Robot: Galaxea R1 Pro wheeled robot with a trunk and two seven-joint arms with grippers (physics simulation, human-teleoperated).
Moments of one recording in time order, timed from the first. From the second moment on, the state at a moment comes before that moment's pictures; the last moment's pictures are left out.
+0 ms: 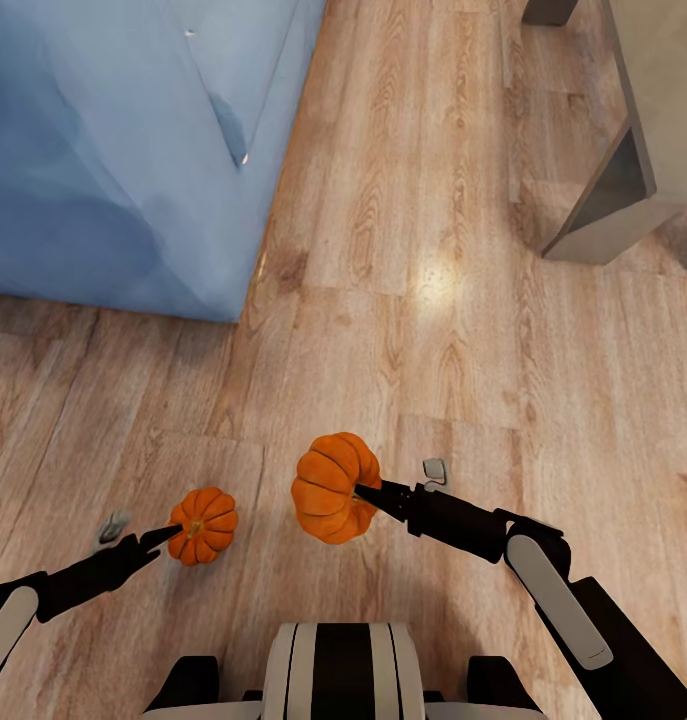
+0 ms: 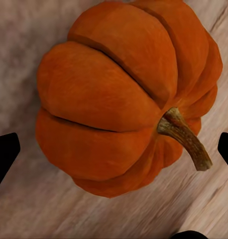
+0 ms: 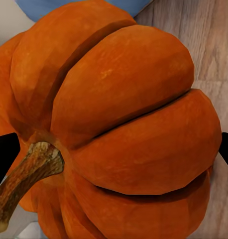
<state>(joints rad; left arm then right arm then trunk) -0.36 0.41 0.17 -0.98 0.78 0.76 -0.60 -0.42 -0.23 0.31 -1.55 -0.96 0.63 0.66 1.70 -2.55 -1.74</state>
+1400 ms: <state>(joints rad) -0.36 0.41 0.17 -0.98 0.83 0.78 -0.61 -0.42 -0.23 0.31 -1.55 -0.96 0.64 0.66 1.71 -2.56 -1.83</state>
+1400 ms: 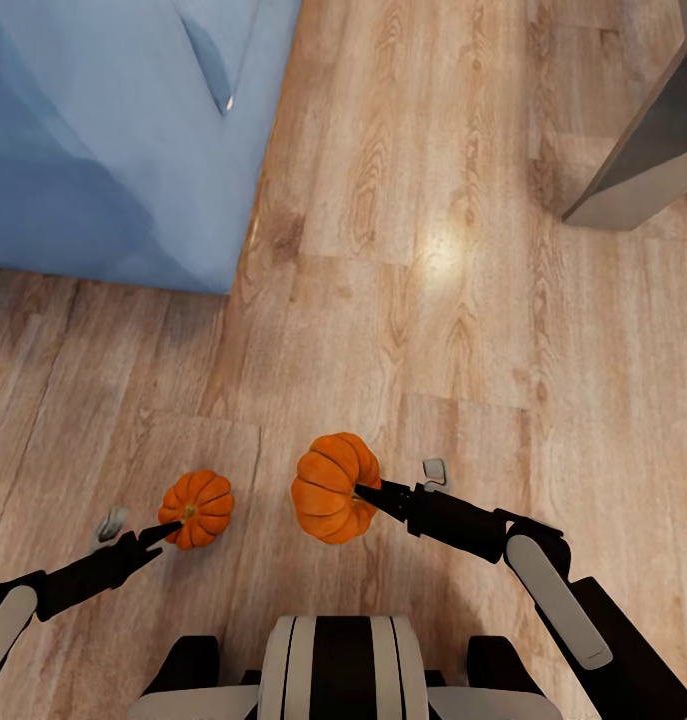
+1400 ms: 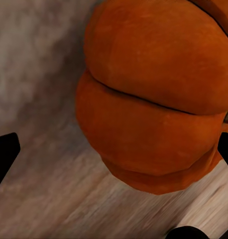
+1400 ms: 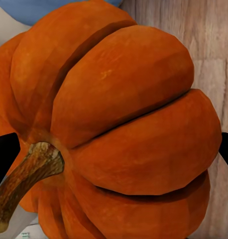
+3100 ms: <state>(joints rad) -0.36 0.41 0.18 -0.99 0.82 0.75 -0.64 -0.42 -0.23 0.31 -1.55 -0.96 0.63 0.66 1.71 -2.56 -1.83</state>
